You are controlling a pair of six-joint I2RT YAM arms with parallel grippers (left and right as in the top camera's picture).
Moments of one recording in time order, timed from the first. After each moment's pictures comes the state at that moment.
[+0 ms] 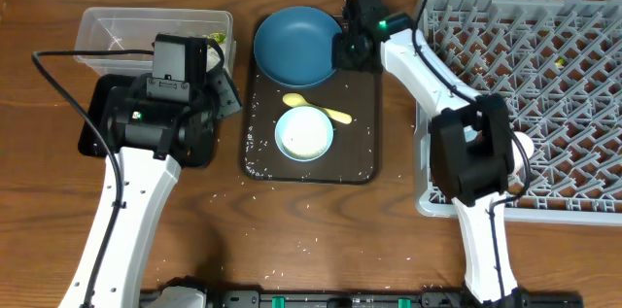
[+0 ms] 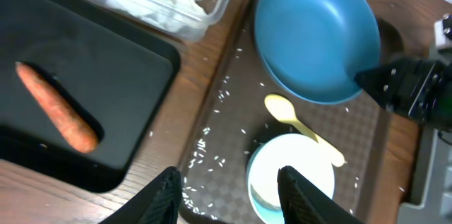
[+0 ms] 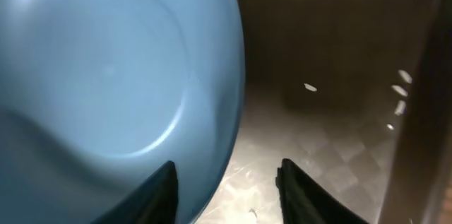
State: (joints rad) left arm -0.16 1.32 1.28 -0.90 -0.04 -0.54; right arm 0.41 2.38 1.99 -0.73 -0.13 0.41
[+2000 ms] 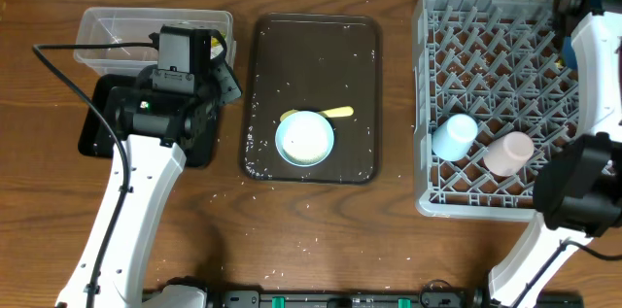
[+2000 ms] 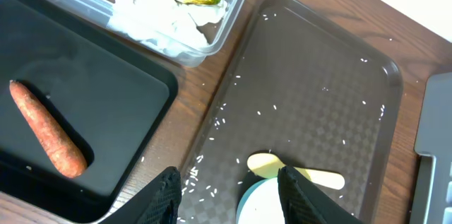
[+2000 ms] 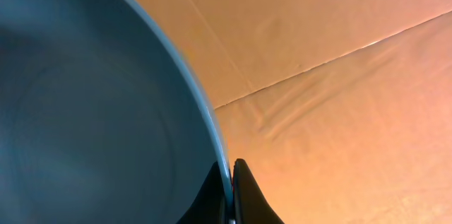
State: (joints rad) left arm -0.16 1.37 1.28 -0.81 -0.08 -0.59; right arm -0.21 2.06 1.99 -0.76 1.13 -0.13
